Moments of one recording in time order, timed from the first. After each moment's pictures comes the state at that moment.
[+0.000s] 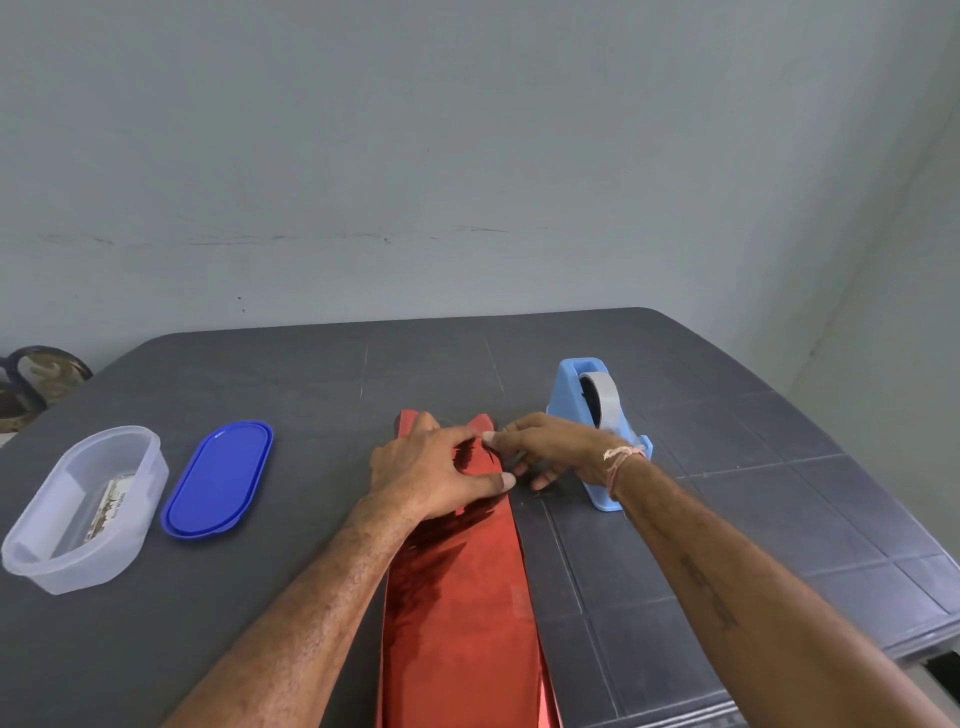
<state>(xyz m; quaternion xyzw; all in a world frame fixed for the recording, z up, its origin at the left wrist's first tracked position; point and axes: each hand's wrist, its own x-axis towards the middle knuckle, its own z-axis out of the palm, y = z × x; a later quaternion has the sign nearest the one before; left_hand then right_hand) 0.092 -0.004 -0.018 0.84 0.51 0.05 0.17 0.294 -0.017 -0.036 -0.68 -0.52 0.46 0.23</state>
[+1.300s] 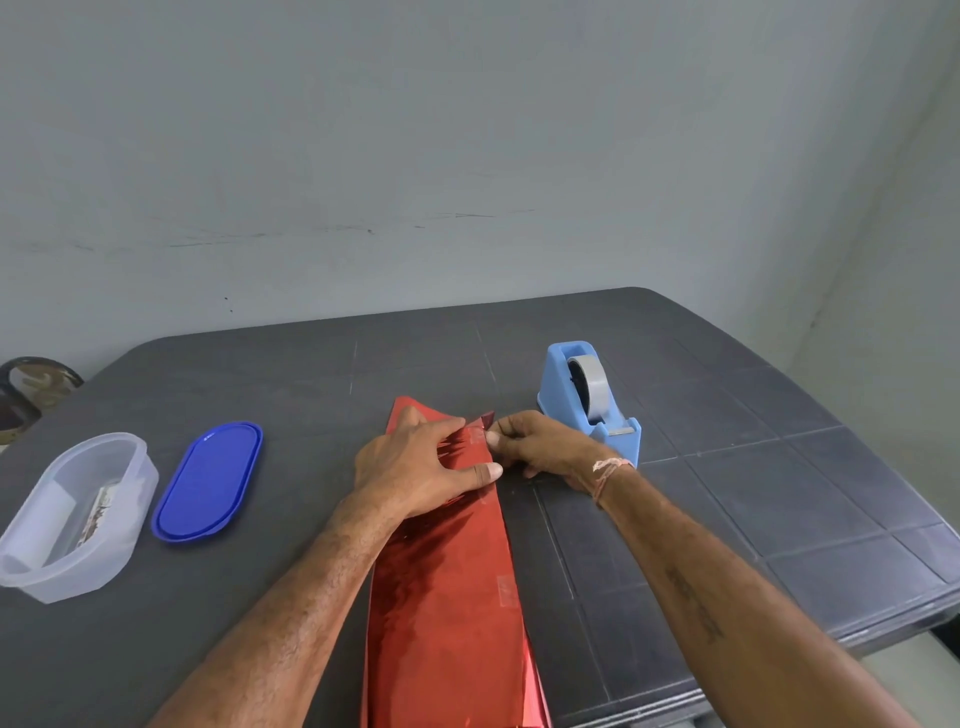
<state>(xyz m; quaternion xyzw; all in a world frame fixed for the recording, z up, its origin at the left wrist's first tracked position) 0.093 -0.005 -0.023 0.84 0.52 0.04 0.16 0.299 -0.021 -0.069 -0.64 -0.57 0.42 0.29</state>
